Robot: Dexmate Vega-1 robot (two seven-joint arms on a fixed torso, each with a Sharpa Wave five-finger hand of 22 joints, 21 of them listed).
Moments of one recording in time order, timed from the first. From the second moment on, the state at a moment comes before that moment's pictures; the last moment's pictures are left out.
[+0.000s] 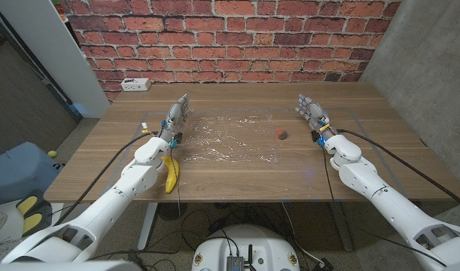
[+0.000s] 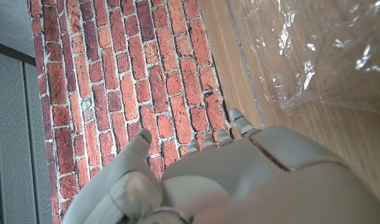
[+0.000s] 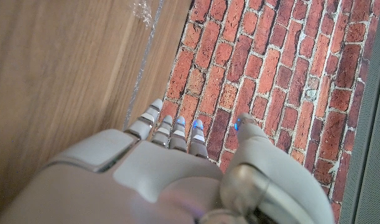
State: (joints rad) left arm 0.84 0.51 0.37 -1.28 -0.65 -0.29 -0.05; left_hand 0.18 0.10 0.47 0.04 0.20 -0.15 -0.01 0.18 0.17 -0.17 -0.02 0.19 0.17 -0.17 -0.02 0.18 0.17 -0.17 0.00 0.62 0.17; right arm -0.85 -0.53 -0.37 -1.33 0.63 0.25 0.00; right_hand 0.39 0.18 0.37 -0.10 0.18 0.14 0.01 0.19 0.17 0.11 0.08 0.20 0.19 0.05 0.06 0.20 0.19 0.20 0.07 0.20 0.17
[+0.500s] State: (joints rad) left arm 0.82 0.50 0.37 -1.25 -0.67 -0.31 -0.09; left_hand 0.18 0.10 0.47 0.04 0.20 -0.13 -0.01 0.18 0.17 -0.16 -0.01 0.19 0.17 -0.17 -0.01 0.19 0.17 -0.17 0.03 0.62 0.17; right arm -0.86 -0.60 -0.41 -1.46 0.53 0.12 -0.10; right_hand 0.40 0.19 0.38 -0.10 0.18 0.16 -0.02 0.19 0.18 0.13 0.08 0.20 0.19 0.05 0.06 0.21 0.19 0.19 0.07 0.20 0.18
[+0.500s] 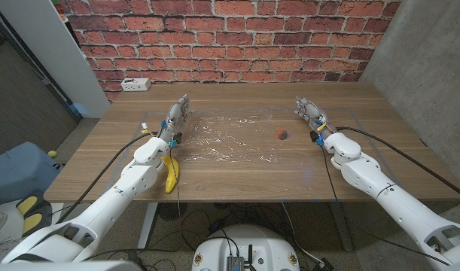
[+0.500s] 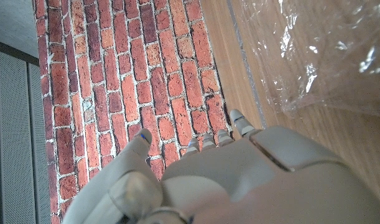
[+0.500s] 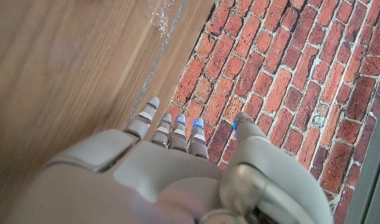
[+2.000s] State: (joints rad) left arm 0.78 0.49 0.39 -1.22 -0.67 -0.27 -0.12; left_hand 0.18 0.10 0.46 0.03 0.20 -0.11 -0.03 0.18 0.17 -0.14 0.00 0.20 0.18 -0.17 0.01 0.19 0.17 -0.17 0.08 0.61 0.17; right arm -0.78 -0.79 -0.59 -1.80 0.06 -0.57 -0.21; right_hand 0.51 0.19 0.46 -0.13 0.20 0.22 -0.05 0.20 0.18 0.20 0.03 0.21 0.19 0.11 0.01 0.22 0.19 0.24 0.04 0.22 0.18
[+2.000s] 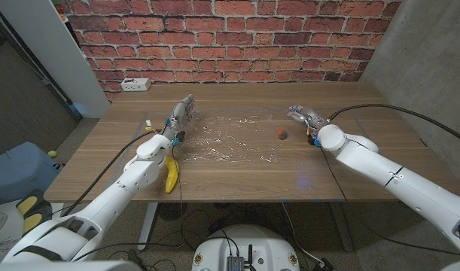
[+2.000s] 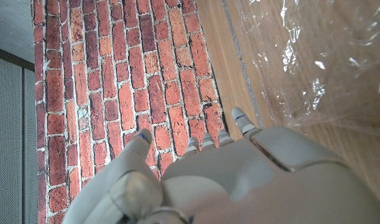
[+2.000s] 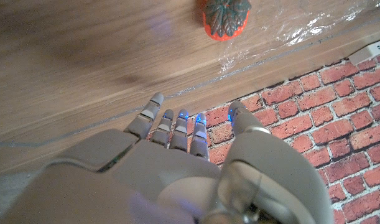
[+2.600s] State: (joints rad) left arm 0.77 0.50 0.39 -1.21 -0.69 -0.25 -0.14; left_hand 0.18 0.10 0.47 0.03 0.20 -0.11 -0.02 0.18 0.17 -0.14 0.00 0.20 0.18 -0.17 0.01 0.19 0.17 -0.17 0.08 0.60 0.17; right arm -0.67 -0.83 -0.81 -1.97 -0.17 -0.82 -0.12; right_hand 0.54 0.19 0.48 -0.13 0.20 0.25 -0.05 0.20 0.18 0.21 0.01 0.21 0.19 0.13 -0.03 0.23 0.19 0.26 0.03 0.22 0.18
